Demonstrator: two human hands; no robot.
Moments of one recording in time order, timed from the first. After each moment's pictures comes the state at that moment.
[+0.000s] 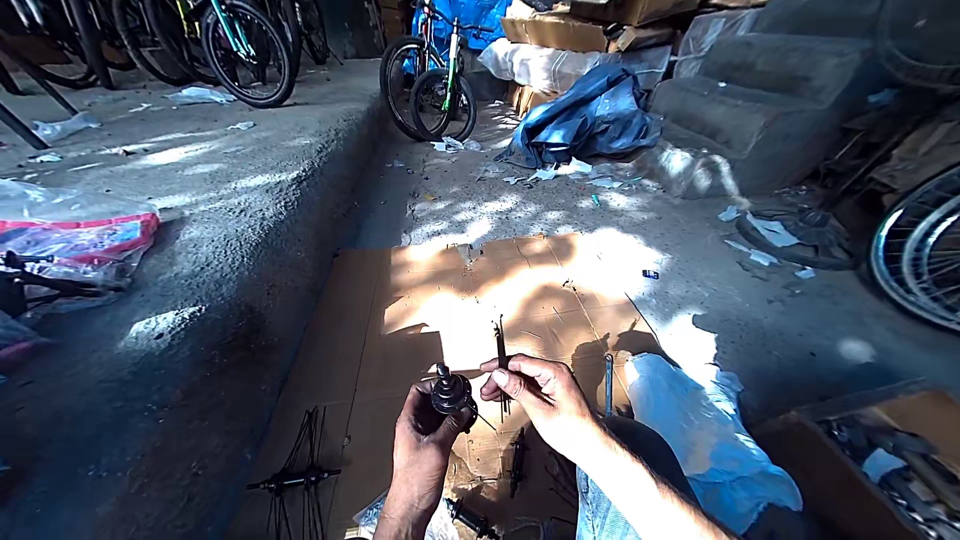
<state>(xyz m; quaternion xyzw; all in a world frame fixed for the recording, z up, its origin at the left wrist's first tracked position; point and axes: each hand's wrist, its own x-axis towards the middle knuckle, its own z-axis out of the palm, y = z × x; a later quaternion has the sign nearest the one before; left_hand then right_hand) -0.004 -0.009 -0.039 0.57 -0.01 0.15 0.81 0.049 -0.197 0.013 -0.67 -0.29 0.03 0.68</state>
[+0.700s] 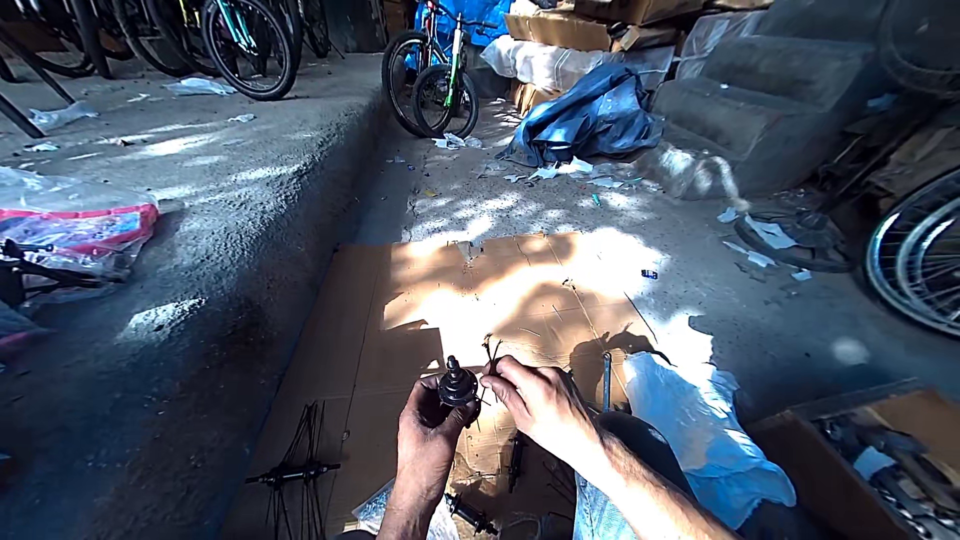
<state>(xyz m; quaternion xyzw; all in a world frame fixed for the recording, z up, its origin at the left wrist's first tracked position) -0.004 -0.014 -0.034 0.59 0.02 0.15 0.79 0.049 -0.190 -0.001 -0.85 -0.33 -0.19 0.35</state>
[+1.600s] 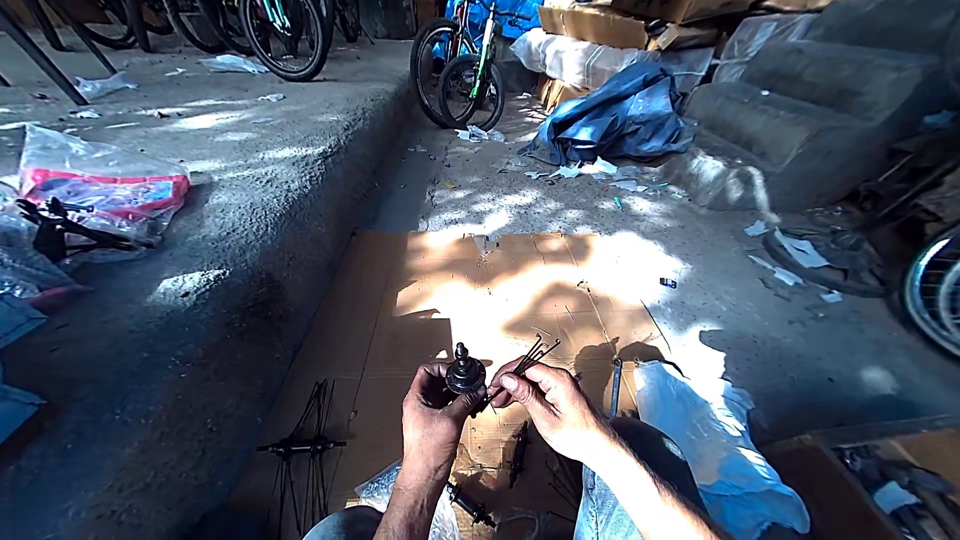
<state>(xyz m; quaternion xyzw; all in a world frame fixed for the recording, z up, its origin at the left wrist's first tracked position) -0.002 -0.013 -0.032 0.57 0.08 0.20 0.80 0.048 -0.194 -0.001 -0.70 -0.36 0.06 0.62</state>
